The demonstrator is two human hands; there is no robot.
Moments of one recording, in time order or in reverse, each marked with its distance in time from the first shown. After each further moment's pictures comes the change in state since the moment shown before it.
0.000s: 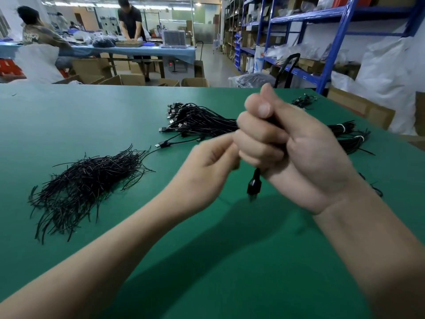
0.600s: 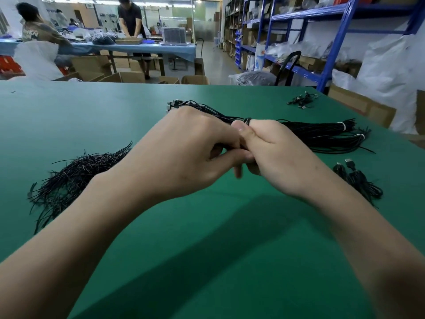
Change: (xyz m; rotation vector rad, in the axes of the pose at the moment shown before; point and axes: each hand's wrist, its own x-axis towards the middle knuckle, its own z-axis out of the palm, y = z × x) left_hand 0.005 0.052 -0.044 0.840 -0.156 0.321; right_hand 0.001 0.010 -0.020 -1.304 0.317 0.102
